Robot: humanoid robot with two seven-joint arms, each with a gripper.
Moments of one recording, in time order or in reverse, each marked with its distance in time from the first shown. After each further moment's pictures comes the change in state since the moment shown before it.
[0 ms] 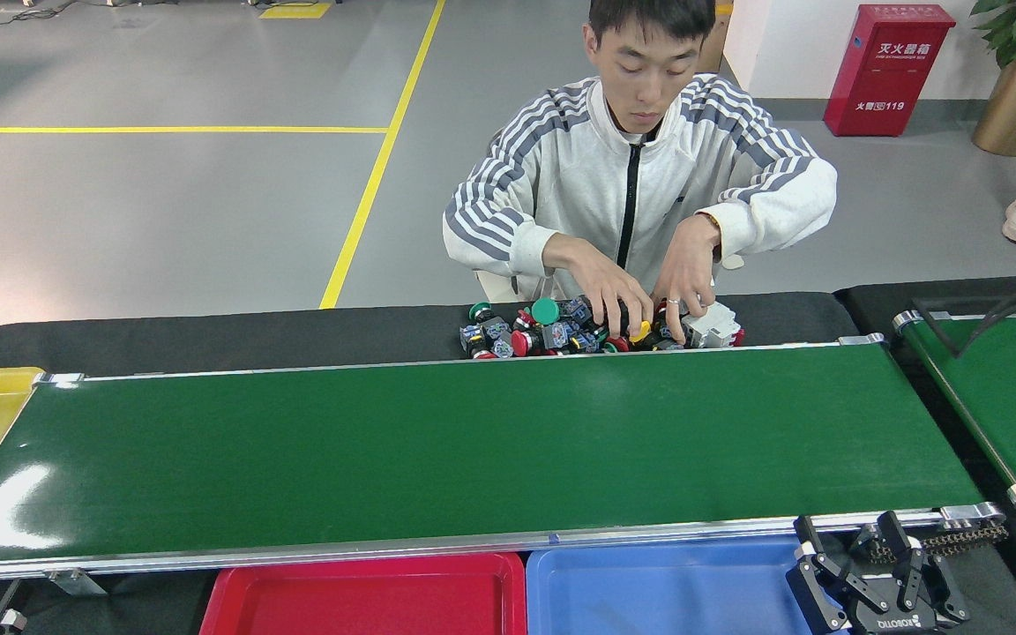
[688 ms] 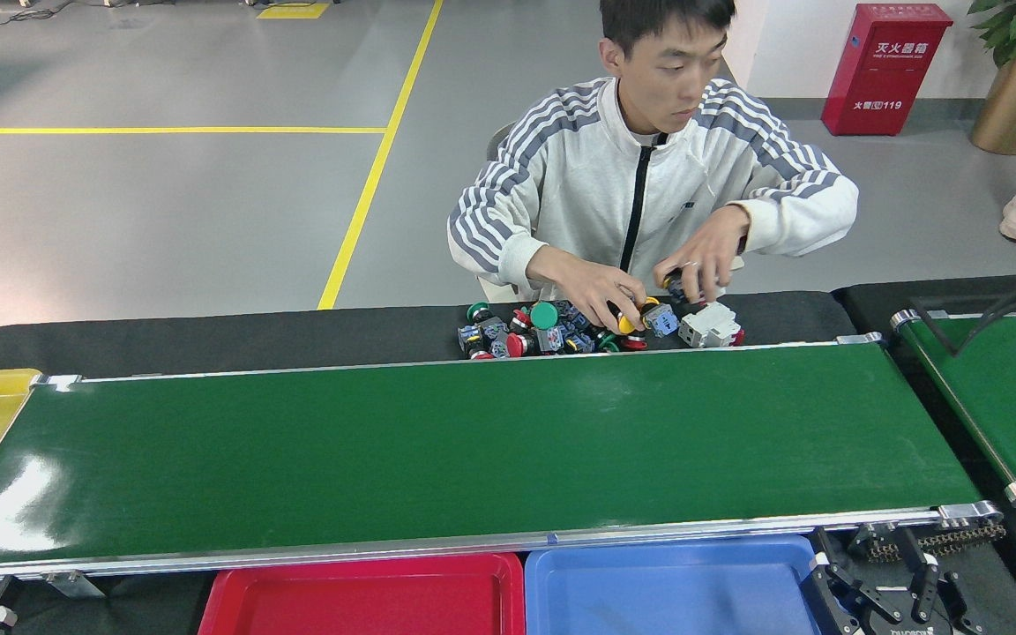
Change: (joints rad) left arm -0.006 0.010 0.020 0.000 0.011 0.000 -0.004; right arm 0.000 -0.010 -0.019 0.008 -0.003 0.014 0.028
